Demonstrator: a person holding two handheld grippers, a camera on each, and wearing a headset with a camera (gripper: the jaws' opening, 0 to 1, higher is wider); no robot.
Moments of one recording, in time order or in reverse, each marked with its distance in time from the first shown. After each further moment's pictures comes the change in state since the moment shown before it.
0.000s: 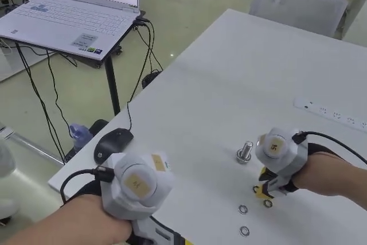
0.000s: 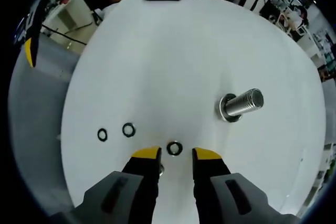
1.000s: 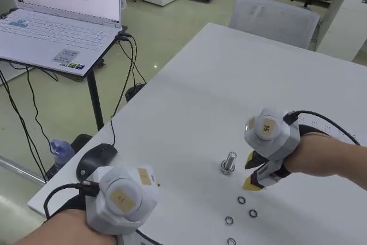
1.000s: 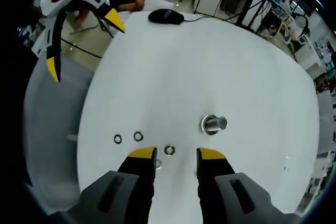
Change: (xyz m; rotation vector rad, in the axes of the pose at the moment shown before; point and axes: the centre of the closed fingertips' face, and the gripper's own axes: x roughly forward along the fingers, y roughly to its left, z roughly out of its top) left arm -0.001 -0.001 0.003 0.038 0.005 -0.023; right arm -0.059 -0.006 0.027 -0.041 -0.042 0.003
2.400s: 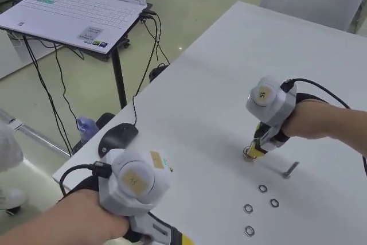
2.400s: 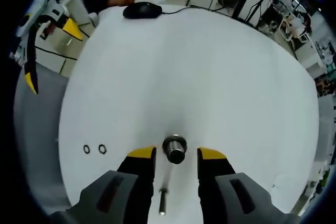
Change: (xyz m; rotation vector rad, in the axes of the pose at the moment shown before) left arm 0.000 0.006 -0.012 -0.040 0.020 0.019; right arm 0.025 -0.059 0.028 -0.012 0.056 -0.013
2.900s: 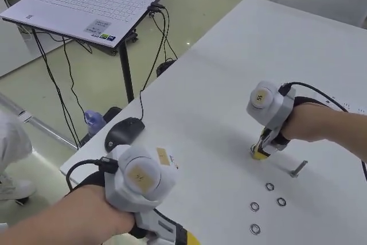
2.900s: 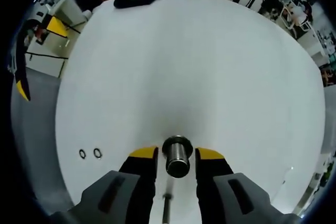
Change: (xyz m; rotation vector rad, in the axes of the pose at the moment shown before) left arm 0.003 -0.001 -0.002 -0.014 0.003 -0.001; right arm 0.030 0.007 -0.007 0.056 0.077 0.031
